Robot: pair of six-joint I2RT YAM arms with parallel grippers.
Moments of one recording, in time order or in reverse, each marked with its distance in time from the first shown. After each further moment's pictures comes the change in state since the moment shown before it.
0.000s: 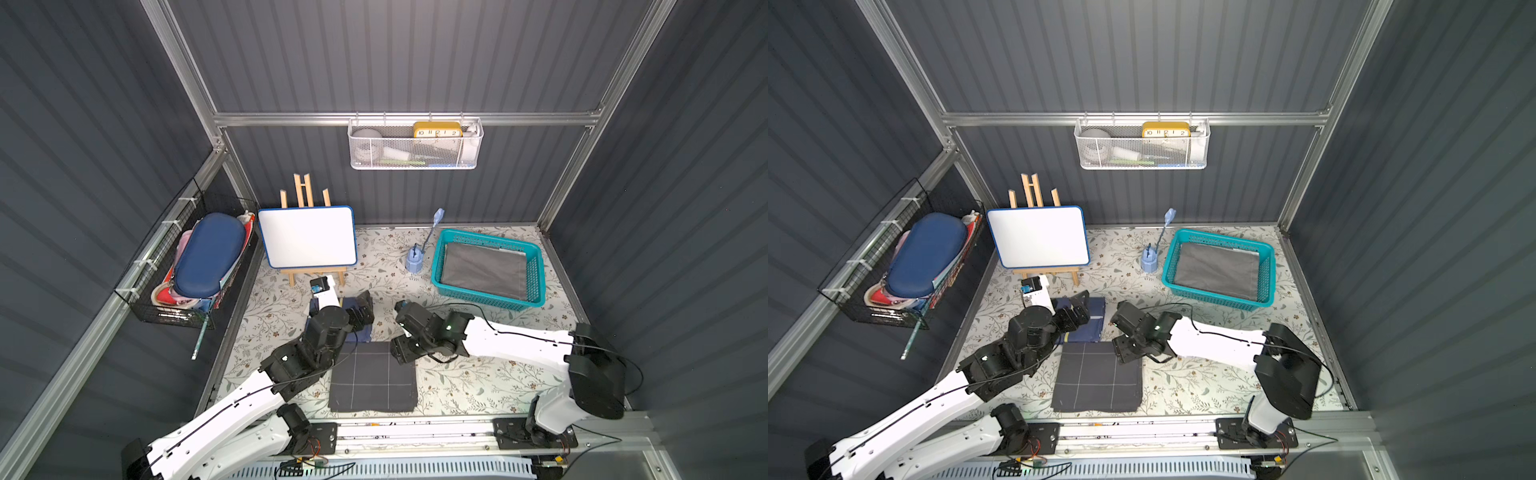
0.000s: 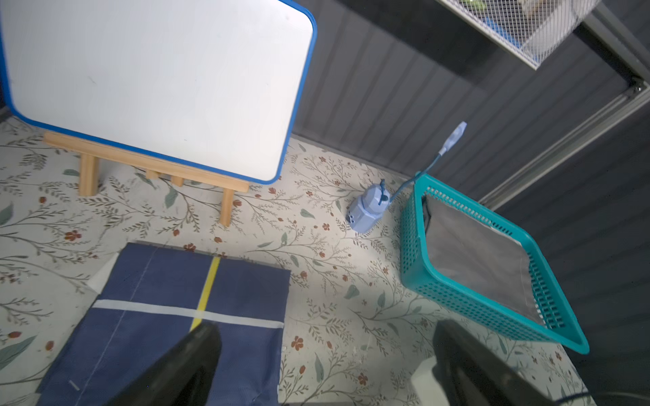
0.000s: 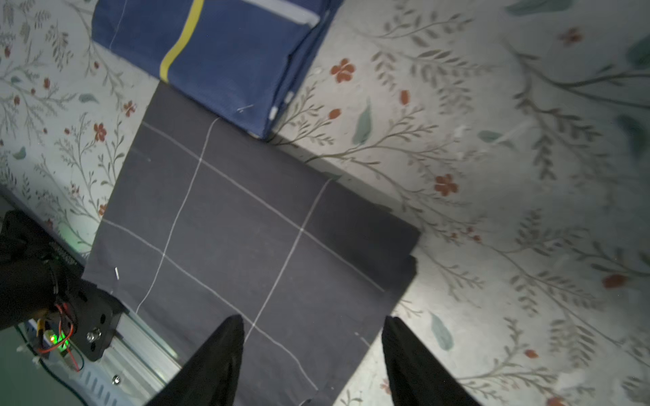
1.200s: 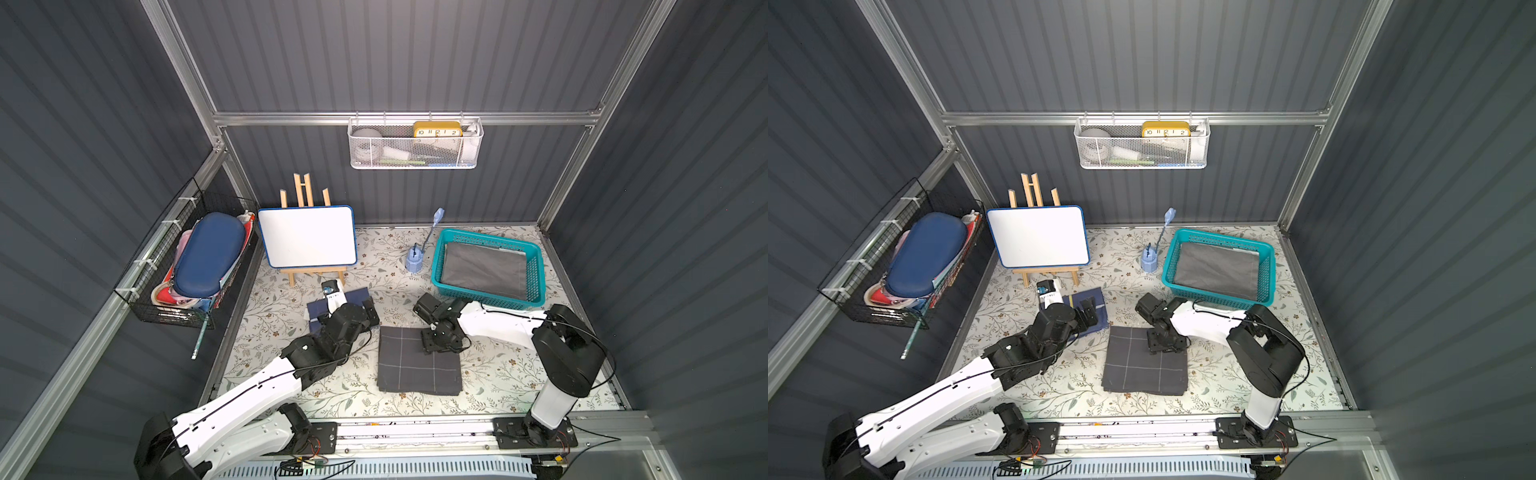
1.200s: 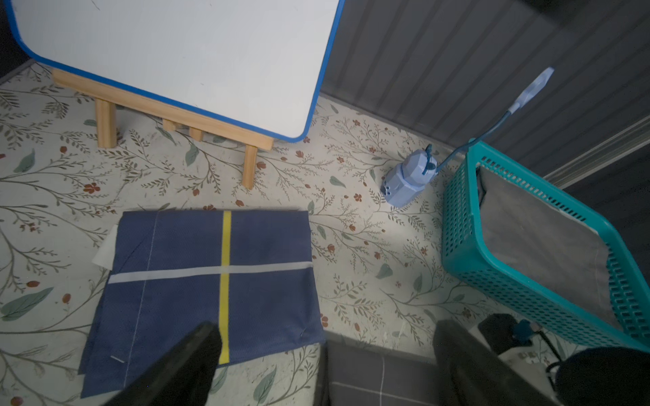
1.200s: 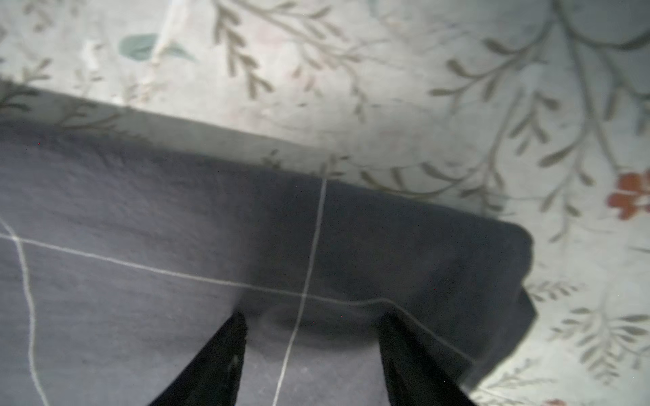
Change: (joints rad) left arm 0.000 0.209 -0.014 0.004 0.017 -0.086; right arm -0.285 0.091 -0.098 -0.183 0.075 0.084
